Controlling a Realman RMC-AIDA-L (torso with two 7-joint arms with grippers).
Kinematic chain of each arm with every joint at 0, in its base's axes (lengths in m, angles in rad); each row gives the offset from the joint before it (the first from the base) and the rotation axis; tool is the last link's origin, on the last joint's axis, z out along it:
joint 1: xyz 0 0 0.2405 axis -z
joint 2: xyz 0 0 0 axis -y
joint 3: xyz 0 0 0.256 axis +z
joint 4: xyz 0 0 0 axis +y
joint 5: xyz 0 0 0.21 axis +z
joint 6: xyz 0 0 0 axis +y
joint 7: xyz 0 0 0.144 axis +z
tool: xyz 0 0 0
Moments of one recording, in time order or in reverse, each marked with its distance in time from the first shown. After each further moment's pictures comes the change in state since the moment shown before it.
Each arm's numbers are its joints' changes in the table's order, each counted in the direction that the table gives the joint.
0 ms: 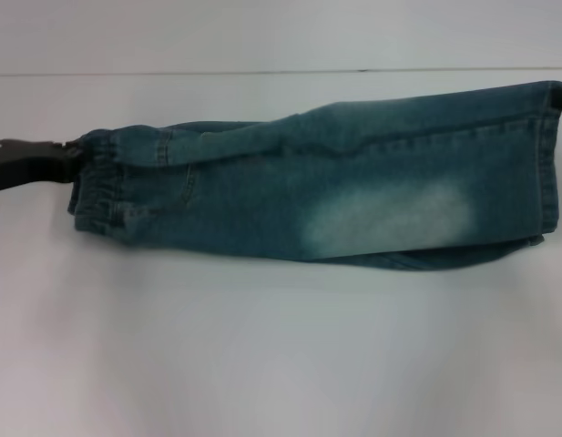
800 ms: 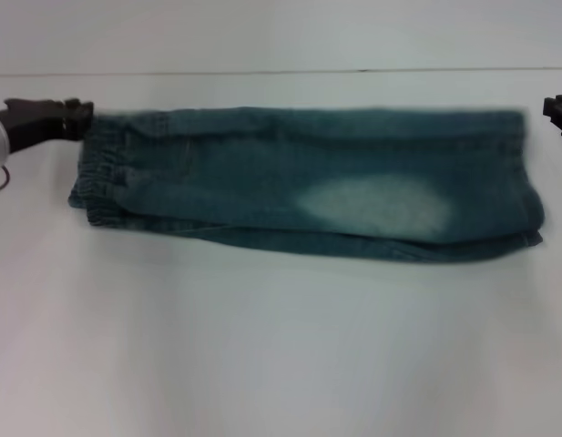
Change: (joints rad) left arm 0.066 0.000 0.136 -0.116 -0.079 -0.358 0.041; right arm -0.048 -0.015 -0.044 0.201 0.022 0.343 -0.121
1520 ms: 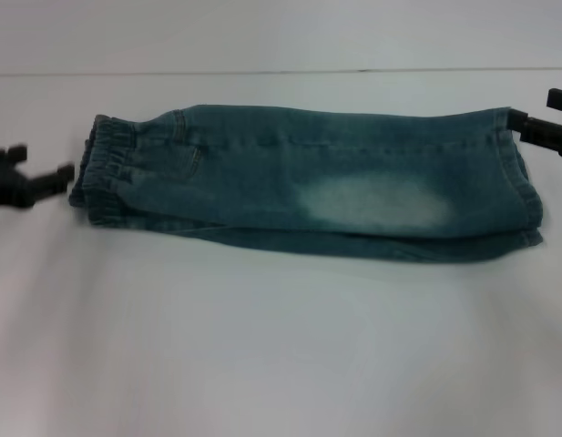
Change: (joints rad) left arm -0.238 -0.026 0.014 0.140 -0.147 0.287 0.177; right arm 0.106 -0.002 0.014 -0.062 0.196 -0.326 -0.226
